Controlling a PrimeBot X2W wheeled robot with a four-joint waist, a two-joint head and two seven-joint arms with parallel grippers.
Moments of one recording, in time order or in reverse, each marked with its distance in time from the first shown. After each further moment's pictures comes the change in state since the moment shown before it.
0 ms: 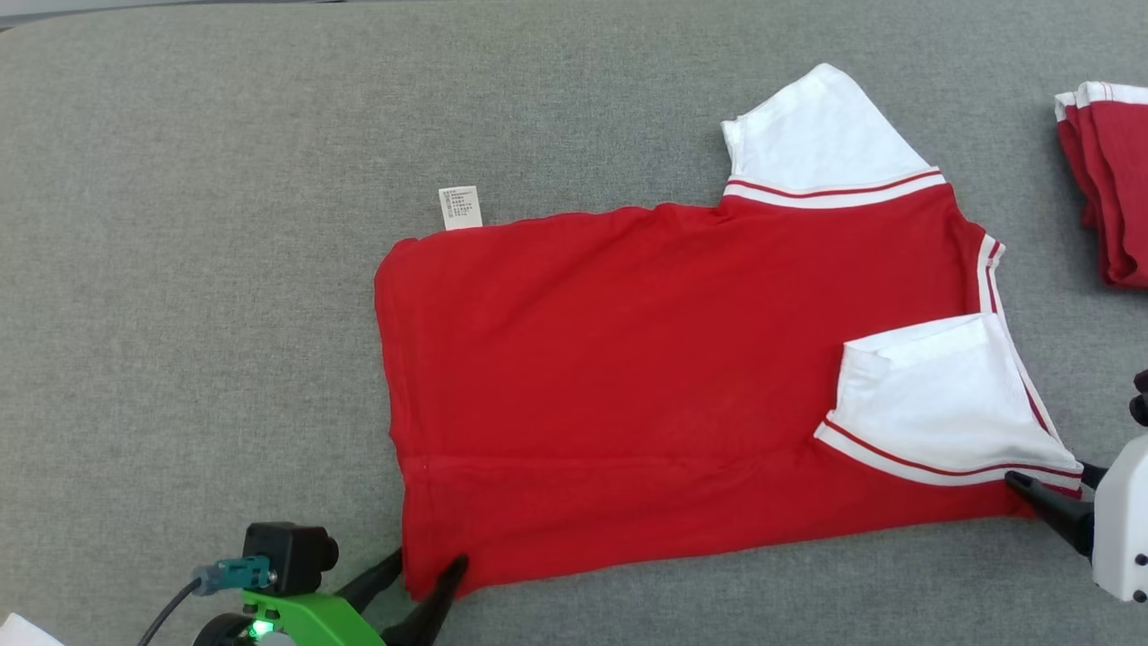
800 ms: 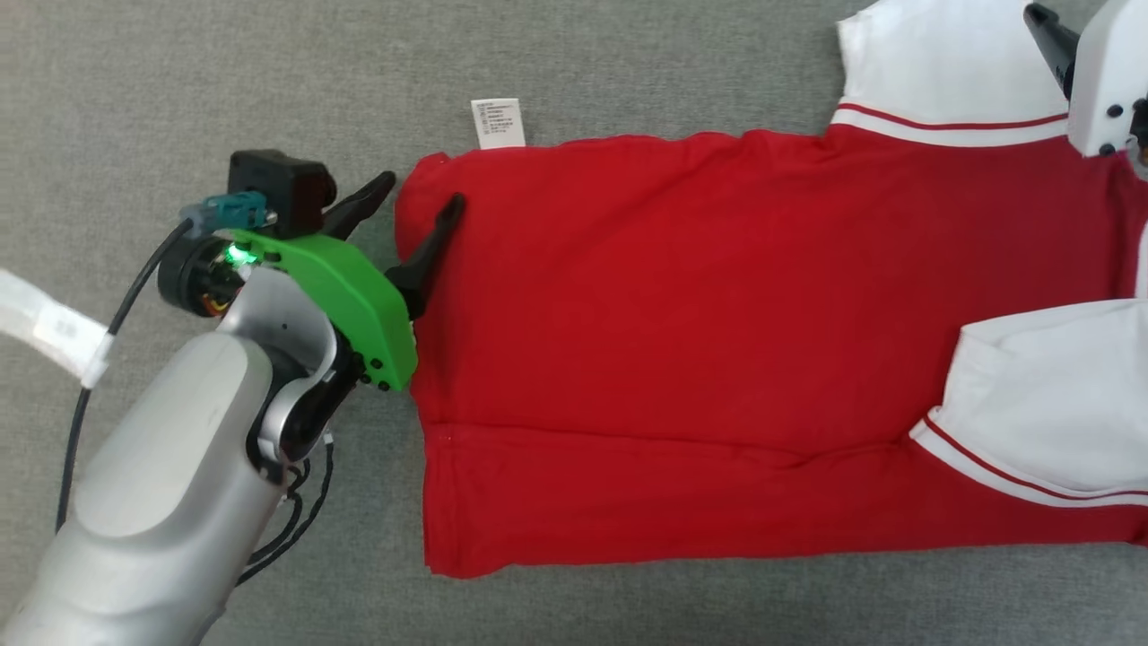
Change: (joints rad) left arm -0.671 -0.146 -0.002 0.314 0.176 -0.078 0.020; right arm -0.933 0.087 0.194 0.393 -0.355 0.000 -0.043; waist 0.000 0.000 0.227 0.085
